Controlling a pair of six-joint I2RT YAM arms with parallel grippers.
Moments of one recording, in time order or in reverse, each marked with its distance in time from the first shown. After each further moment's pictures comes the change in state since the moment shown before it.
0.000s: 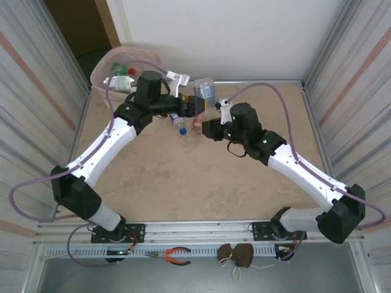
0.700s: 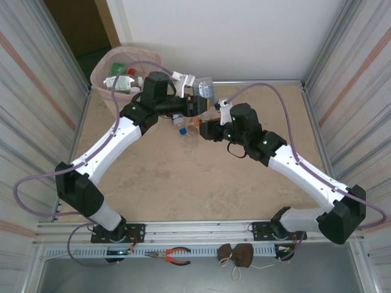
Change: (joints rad) left arm -0.026 0.026 0.019 0.023 -0.032 -0.038; right arm 0.008 -0.013 0.000 -0.002 0.005 -0.015
